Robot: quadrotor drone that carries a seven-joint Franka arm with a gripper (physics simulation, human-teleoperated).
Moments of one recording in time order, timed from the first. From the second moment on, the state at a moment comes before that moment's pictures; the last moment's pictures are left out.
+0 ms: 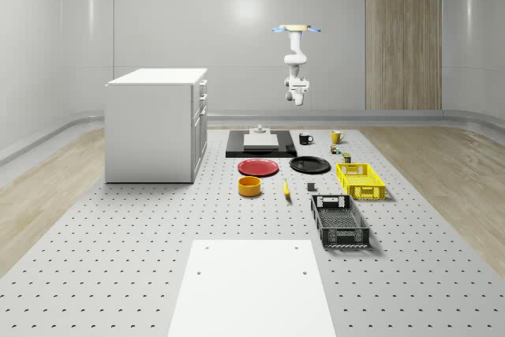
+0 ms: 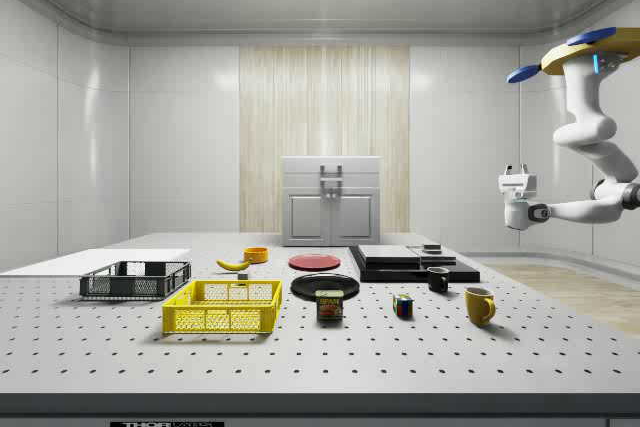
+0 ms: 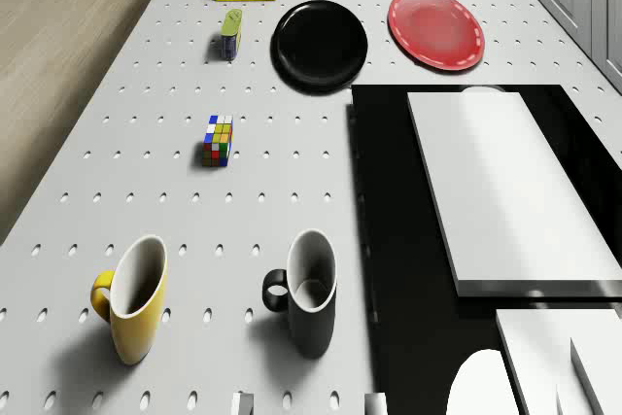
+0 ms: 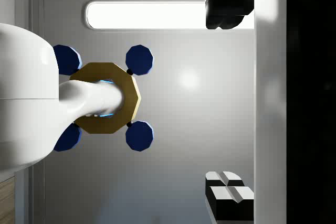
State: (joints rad) arm 0.00 -0.79 0.00 -2.34 0.00 1.55 0.79
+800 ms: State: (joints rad) arm -0.01 -0.71 0.00 -2.07 0.00 1.37 0.78
